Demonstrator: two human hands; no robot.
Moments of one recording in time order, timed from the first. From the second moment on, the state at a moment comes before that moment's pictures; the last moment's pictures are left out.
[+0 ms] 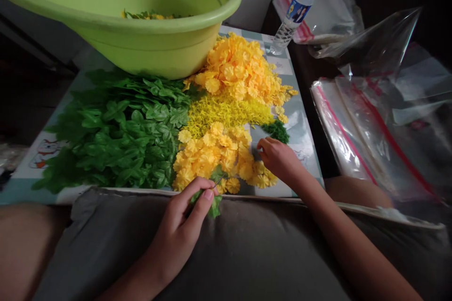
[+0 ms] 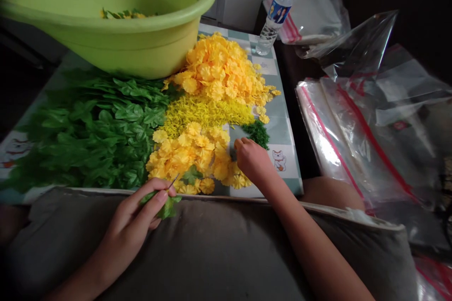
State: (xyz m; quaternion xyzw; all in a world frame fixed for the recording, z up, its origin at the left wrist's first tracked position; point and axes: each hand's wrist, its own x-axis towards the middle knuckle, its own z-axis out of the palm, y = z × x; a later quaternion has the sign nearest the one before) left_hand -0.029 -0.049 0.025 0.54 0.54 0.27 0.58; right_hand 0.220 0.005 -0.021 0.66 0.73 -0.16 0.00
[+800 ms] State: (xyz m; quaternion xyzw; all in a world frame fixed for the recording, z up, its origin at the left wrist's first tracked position) left_hand -0.026 -0.050 0.023 0.62 0.50 0.23 0.56; right_hand 0.145 -0.042 0.029 0.52 0.45 -0.55 -0.48
